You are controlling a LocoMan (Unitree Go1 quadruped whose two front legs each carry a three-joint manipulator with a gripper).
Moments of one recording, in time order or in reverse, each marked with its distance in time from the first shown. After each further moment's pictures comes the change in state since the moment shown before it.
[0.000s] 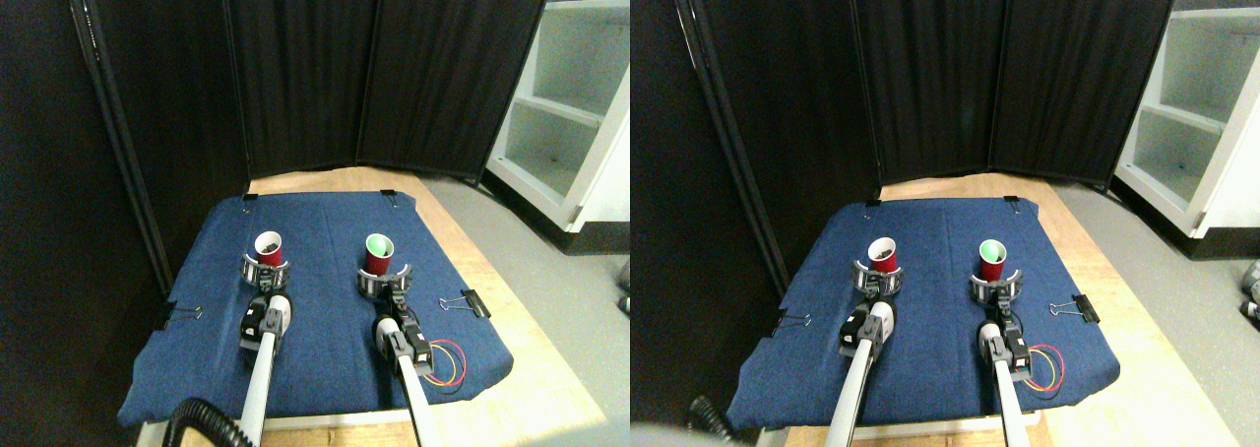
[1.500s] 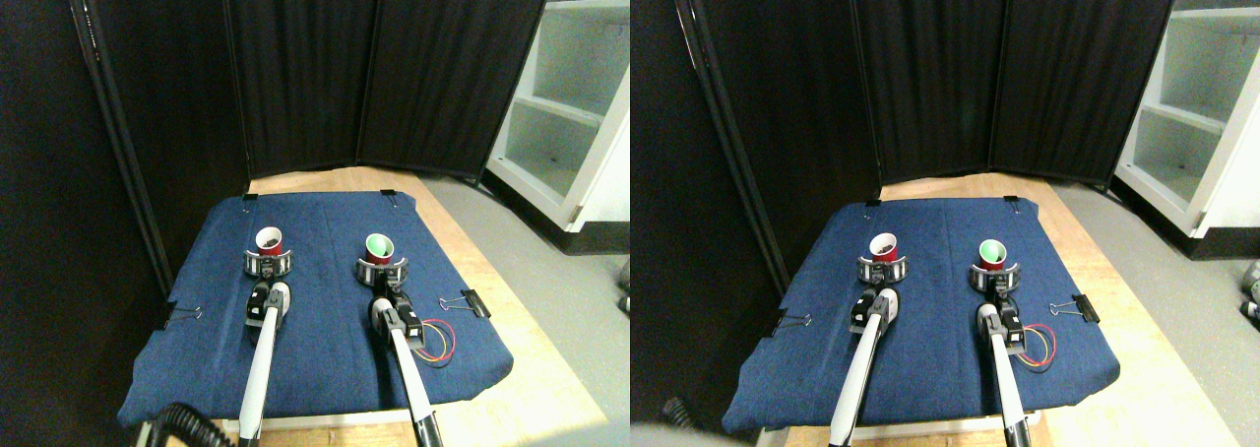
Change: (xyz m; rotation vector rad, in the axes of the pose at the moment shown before) right arm 0.027 -0.002 0.006 0.074 -0.033 -0.047; left arm 0.043 0.003 -0.007 -0.174 0.067 -0.022
